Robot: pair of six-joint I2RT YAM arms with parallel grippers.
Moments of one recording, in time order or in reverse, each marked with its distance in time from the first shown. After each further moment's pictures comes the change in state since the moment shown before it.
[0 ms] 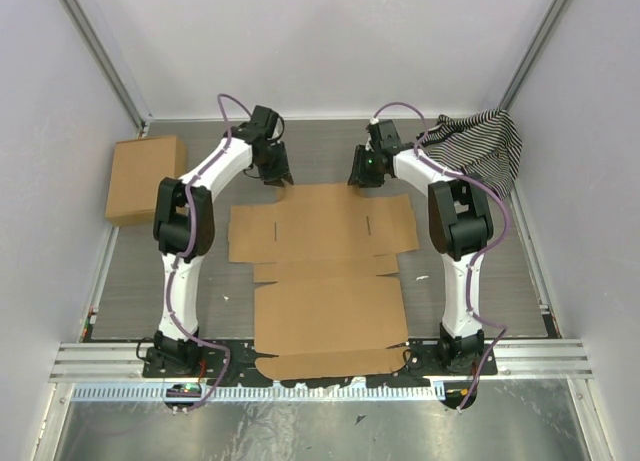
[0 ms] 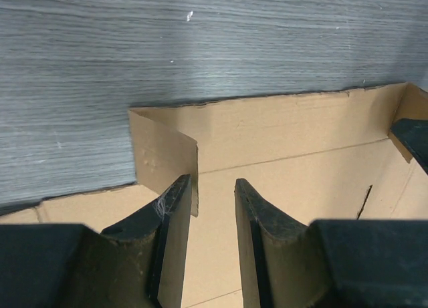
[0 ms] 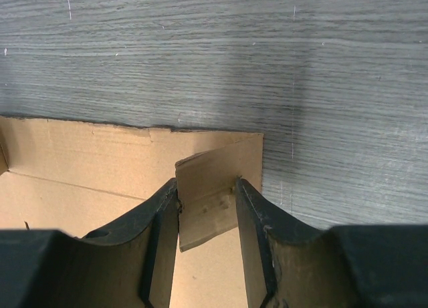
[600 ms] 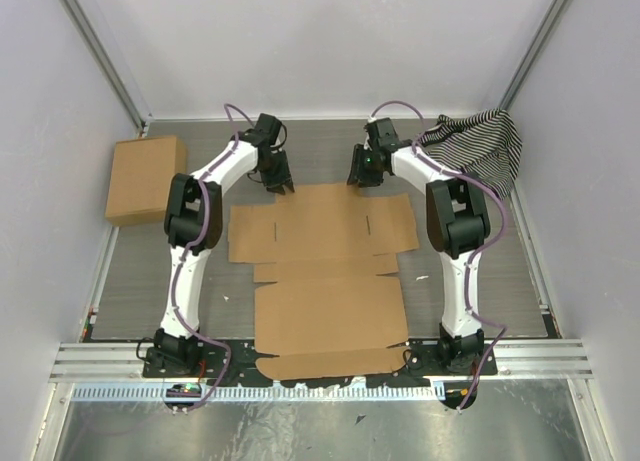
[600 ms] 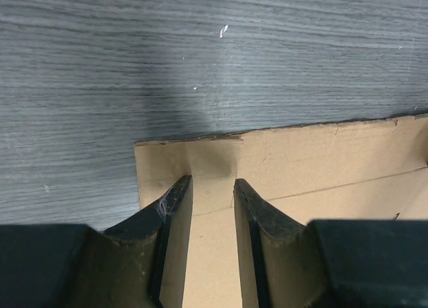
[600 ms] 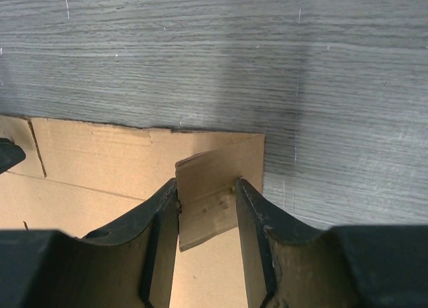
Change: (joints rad) left arm -0.003 0.129 0.057 -0.005 0.018 -0.019; right arm 0.003 0.021 0.039 -0.036 -0.001 -0.007
